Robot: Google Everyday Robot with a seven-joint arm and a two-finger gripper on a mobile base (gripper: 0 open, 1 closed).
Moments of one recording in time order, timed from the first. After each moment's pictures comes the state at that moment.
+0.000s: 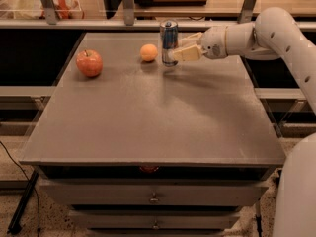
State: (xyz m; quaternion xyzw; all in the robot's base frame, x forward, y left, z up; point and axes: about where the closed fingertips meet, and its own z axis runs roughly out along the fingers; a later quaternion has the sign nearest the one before) arm 0.740 -0.096 0.894 -0.46 0.66 0.29 0.51
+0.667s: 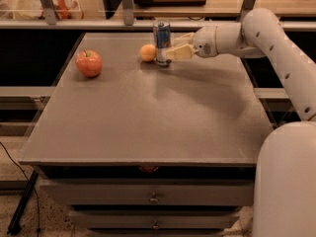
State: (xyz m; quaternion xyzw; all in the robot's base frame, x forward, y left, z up) arm 0.767 -0.075 0.880 -0.47 0.66 0.30 0.50
